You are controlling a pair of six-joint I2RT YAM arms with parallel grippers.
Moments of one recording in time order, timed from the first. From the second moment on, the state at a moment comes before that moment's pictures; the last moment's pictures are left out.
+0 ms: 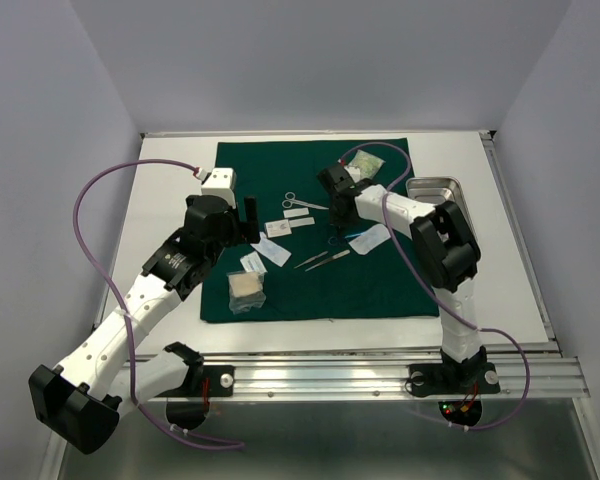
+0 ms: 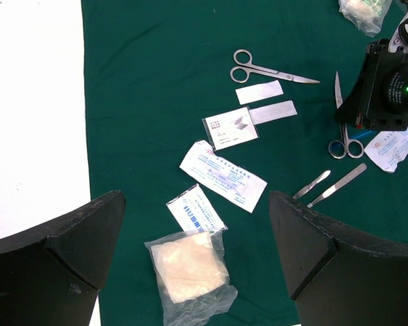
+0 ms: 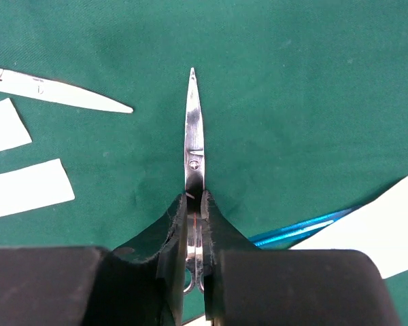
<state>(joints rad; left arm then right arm) -0.53 0.97 0.91 -0.42 -0.32 -0.29 0.58 2.13 1.61 -0.56 0.34 0.60</state>
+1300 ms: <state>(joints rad) -0.53 0.95 0.91 -0.42 -0.31 -0.29 0.08 1.76 1.38 -0.53 0.43 0.12</state>
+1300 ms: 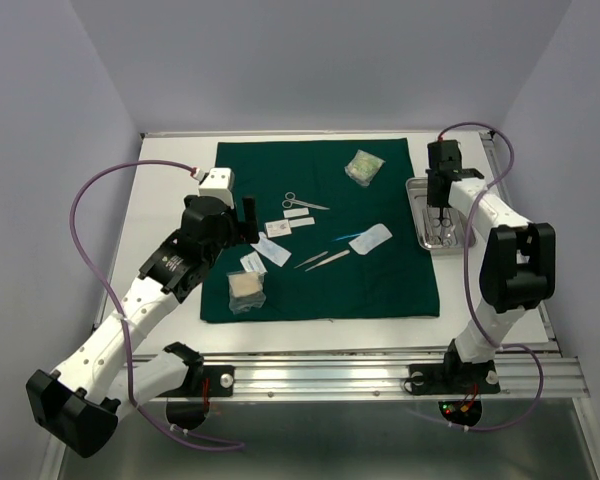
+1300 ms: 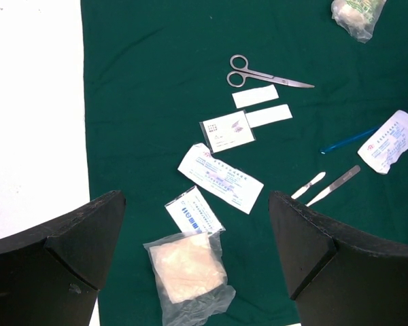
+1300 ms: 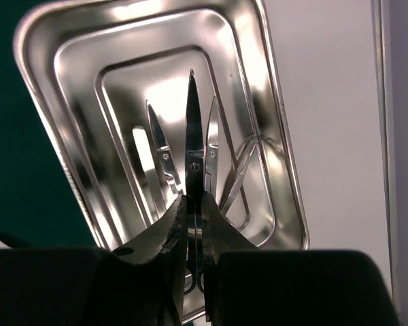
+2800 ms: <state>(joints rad) -0.53 1.00 0.91 -0.43 -0.34 -0.31 0.66 1.88 1.45 -0.40 0.26 0.22</state>
